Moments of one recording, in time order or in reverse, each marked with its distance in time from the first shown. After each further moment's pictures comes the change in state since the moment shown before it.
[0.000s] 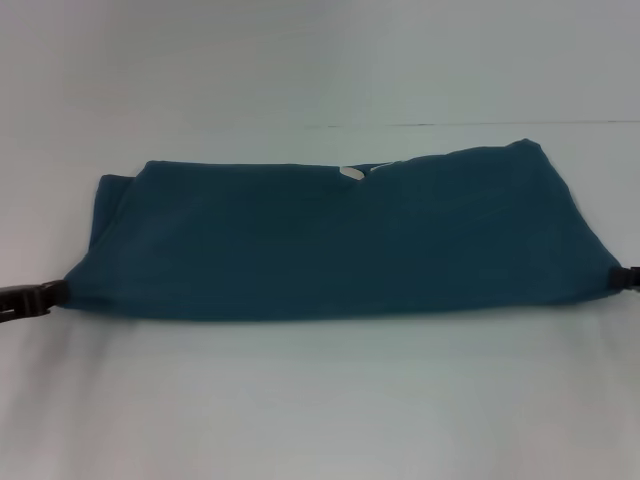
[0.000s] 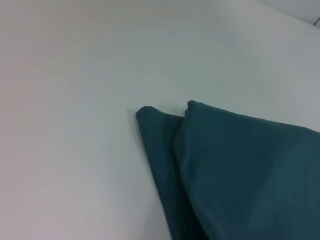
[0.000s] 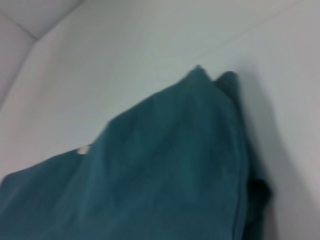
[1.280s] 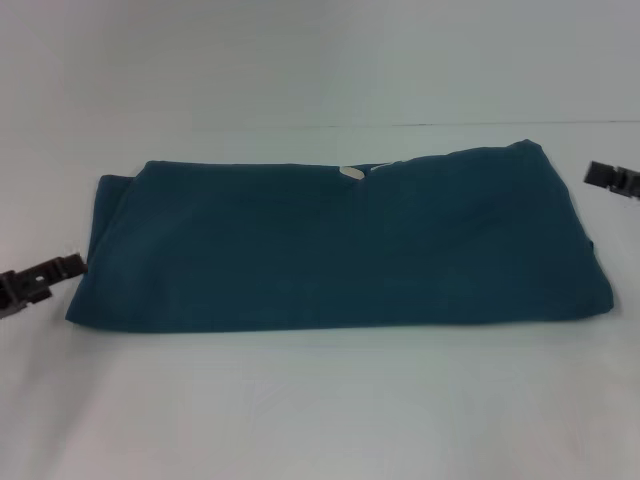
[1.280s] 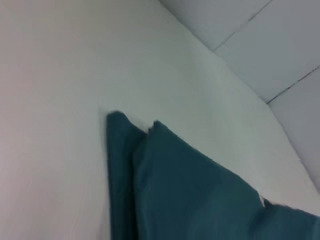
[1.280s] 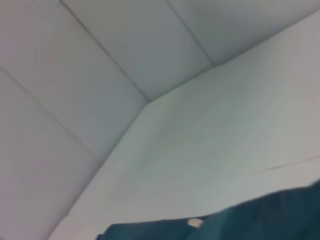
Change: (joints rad) left arm 0.006 0.014 -0.245 -0.051 -0.074 0.244 -0.113; right arm 0.037 0.002 0.086 -0.057 0.191 -0.205 -0.177
